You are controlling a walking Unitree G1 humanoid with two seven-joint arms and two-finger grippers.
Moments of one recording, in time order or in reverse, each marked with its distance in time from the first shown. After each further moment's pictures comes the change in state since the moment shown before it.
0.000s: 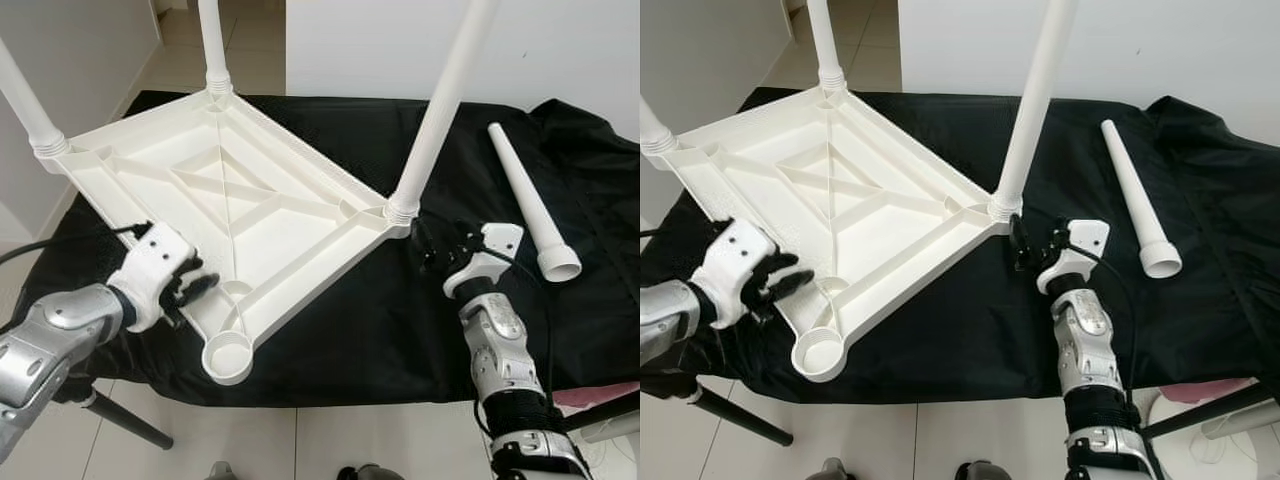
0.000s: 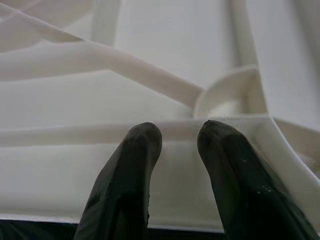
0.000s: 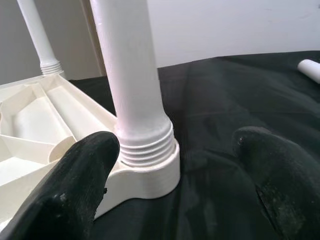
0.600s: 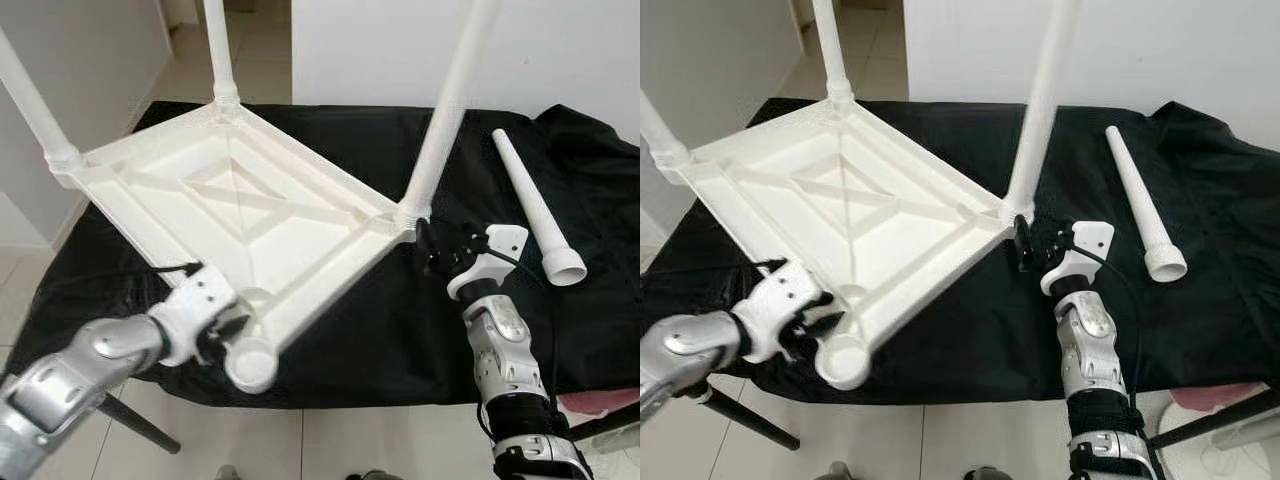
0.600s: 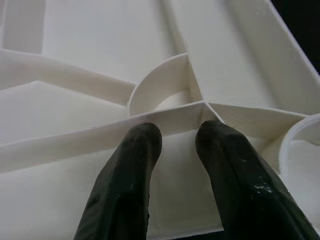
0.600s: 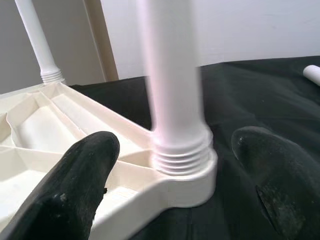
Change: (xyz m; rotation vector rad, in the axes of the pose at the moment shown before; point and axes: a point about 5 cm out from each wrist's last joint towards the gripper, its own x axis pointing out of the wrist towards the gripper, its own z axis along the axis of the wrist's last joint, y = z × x) left arm 0.026 -0.055 0.009 -0.023 -0.053 -0.223; right arm 0.000 0.000 0.003 -0.006 -0.005 -0.011
